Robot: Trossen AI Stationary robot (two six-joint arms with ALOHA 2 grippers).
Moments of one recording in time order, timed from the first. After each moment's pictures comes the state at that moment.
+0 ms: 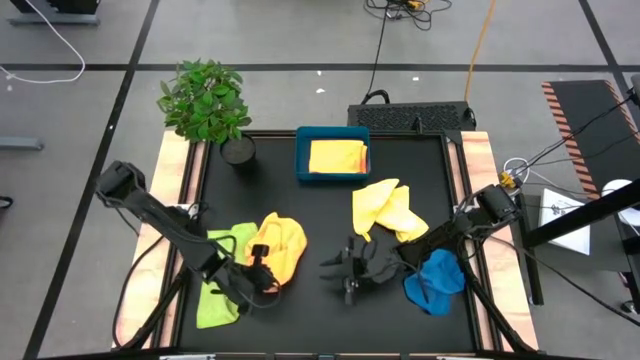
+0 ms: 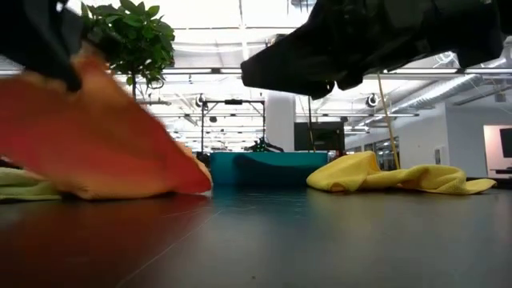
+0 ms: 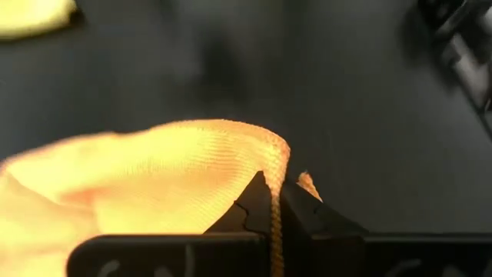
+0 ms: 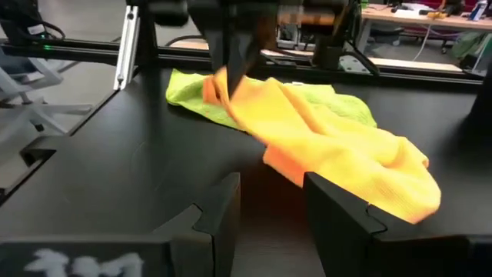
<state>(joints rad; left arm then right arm) -0.67 1.44 0.81 -0.25 -0.33 -0.35 0.45 1.86 0.79 0.79 0.41 0.07</state>
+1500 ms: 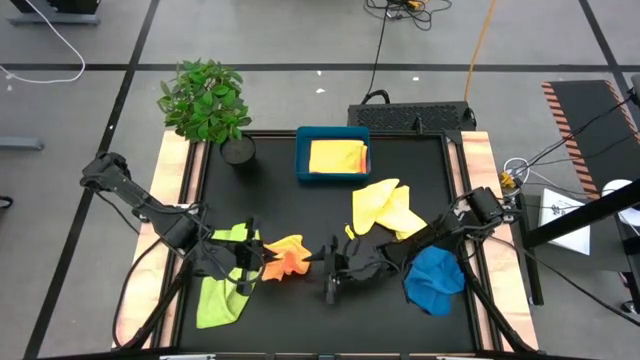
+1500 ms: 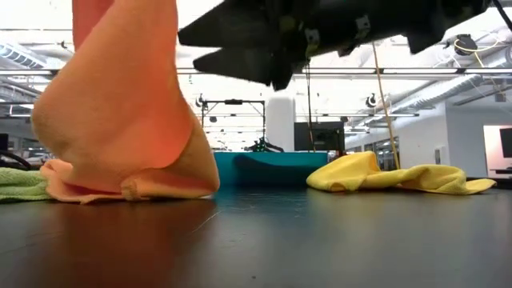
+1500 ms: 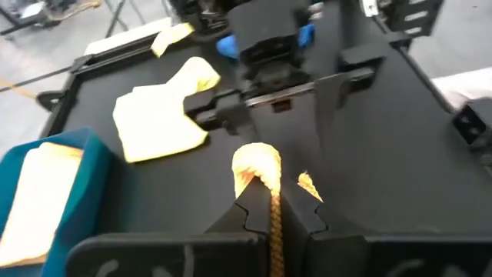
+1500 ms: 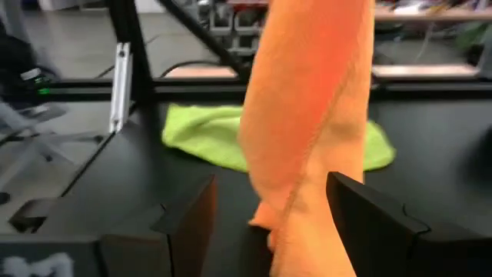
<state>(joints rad) -0.59 1.24 1.02 -0.45 -0.52 -0.10 0.39 1.94 0.99 0.72 0.37 0.12</state>
